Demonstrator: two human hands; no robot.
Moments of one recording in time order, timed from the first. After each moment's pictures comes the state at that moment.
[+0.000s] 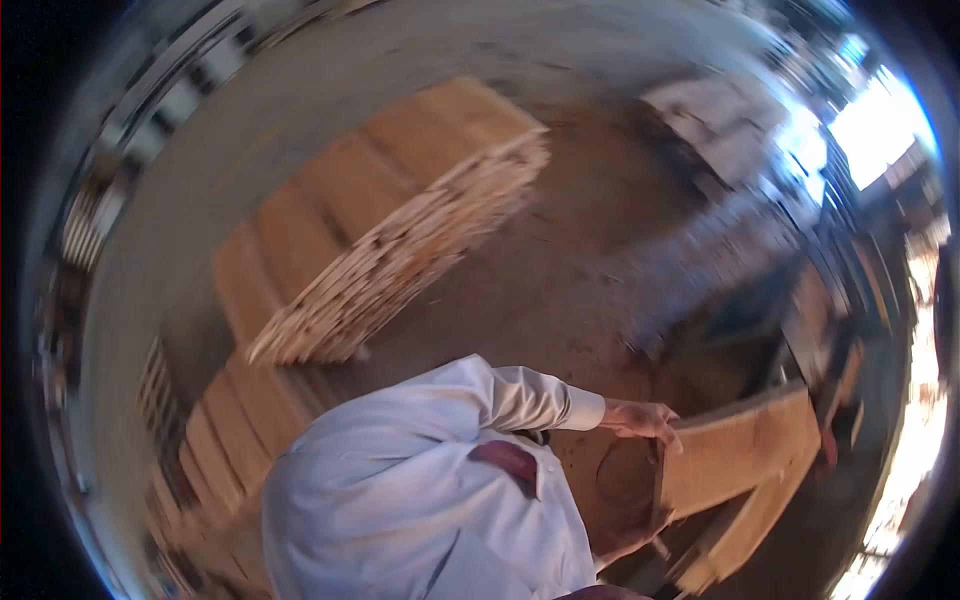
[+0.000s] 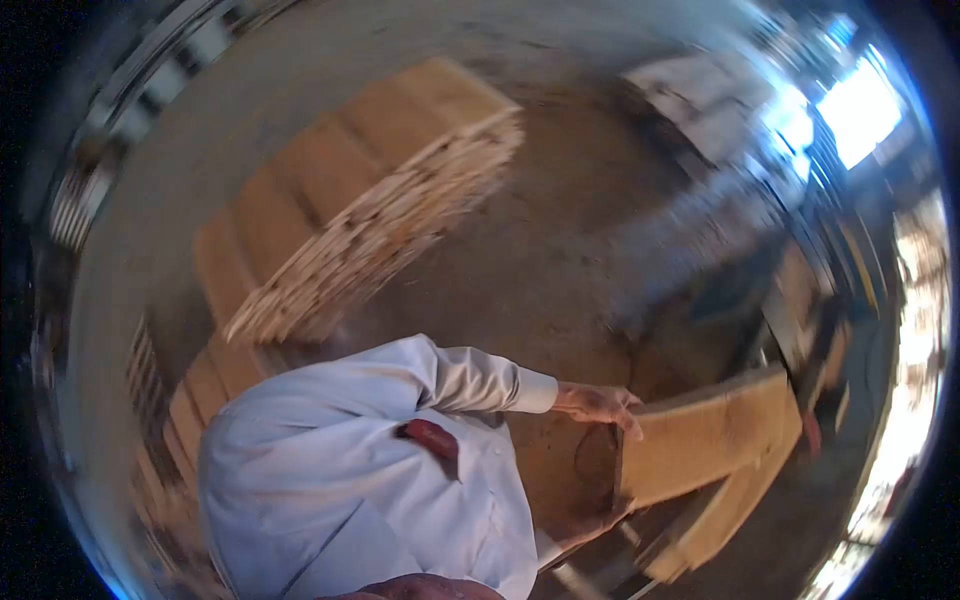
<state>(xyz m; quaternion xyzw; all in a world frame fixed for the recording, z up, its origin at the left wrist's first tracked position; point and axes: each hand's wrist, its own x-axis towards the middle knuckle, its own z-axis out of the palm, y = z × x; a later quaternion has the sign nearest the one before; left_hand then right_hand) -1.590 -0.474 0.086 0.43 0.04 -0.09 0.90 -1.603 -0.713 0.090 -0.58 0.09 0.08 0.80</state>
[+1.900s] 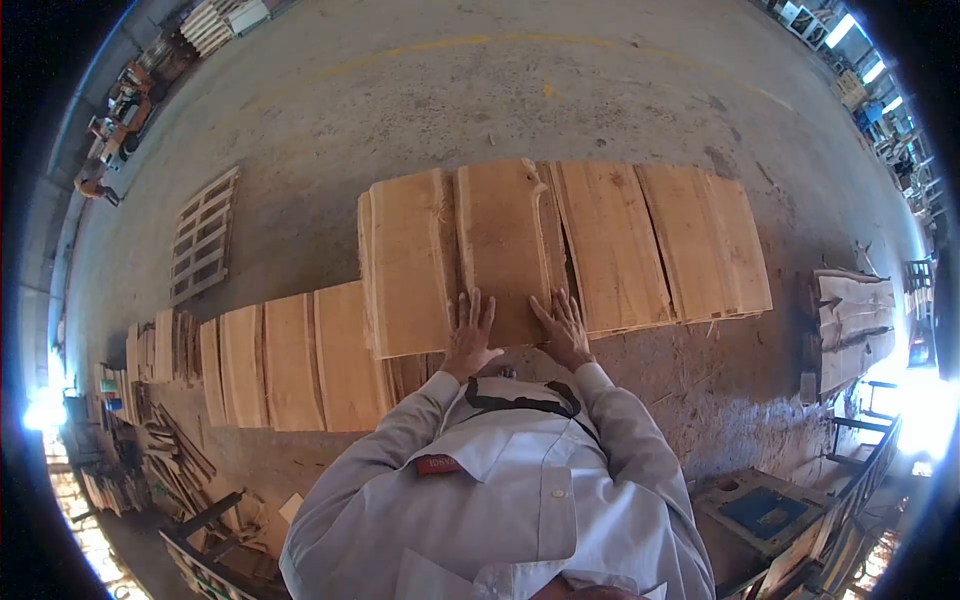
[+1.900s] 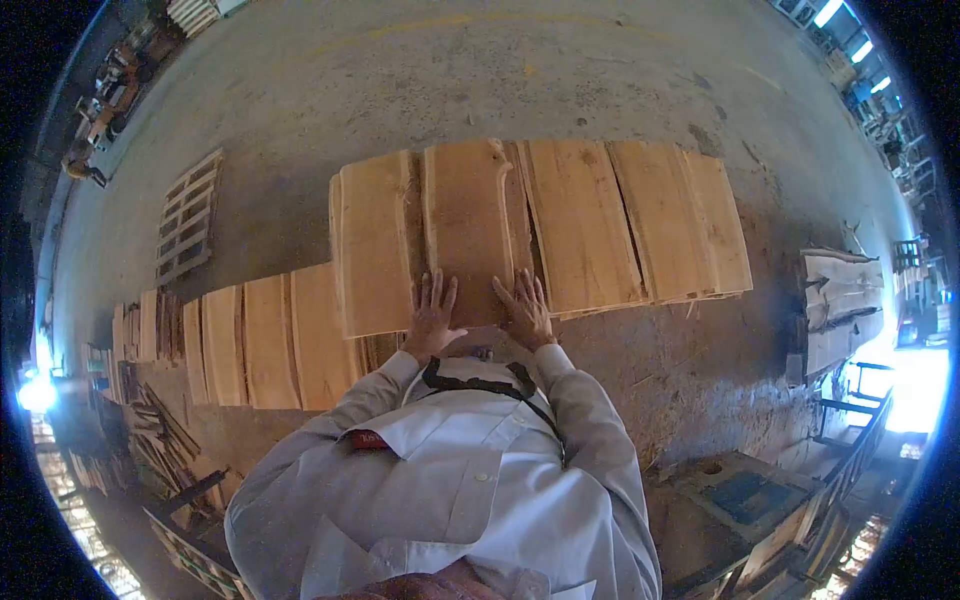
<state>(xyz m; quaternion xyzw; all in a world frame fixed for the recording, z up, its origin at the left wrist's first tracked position) -2.358 -0.197 -0.042 0.65 0.74 0.14 0.10 -2.142 -0.065 -0.037 -0.34 -0.92 0.18 0.03</state>
